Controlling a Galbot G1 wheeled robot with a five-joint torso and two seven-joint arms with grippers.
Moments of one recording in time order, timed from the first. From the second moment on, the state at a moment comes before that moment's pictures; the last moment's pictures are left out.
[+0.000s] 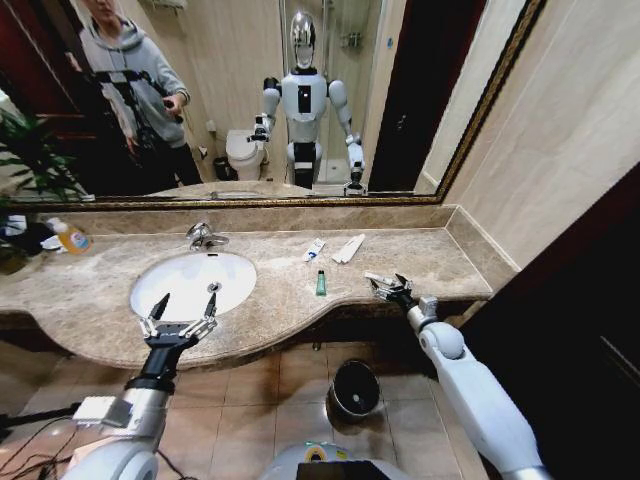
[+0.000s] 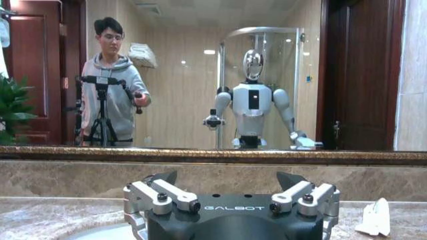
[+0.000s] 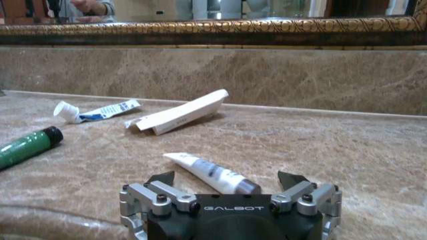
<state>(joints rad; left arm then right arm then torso) 1.84 -1.36 -0.82 -2.47 -0.37 0.04 0.05 -1.04 1.11 0.43 1.53 0.40 -0.09 -0.17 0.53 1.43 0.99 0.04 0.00</state>
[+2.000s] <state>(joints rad) 1.84 -1.36 -0.82 -2.47 -0.37 0.04 0.05 -1.40 1.07 0.55 1.93 0.49 0.08 -0.09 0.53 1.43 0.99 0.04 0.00</state>
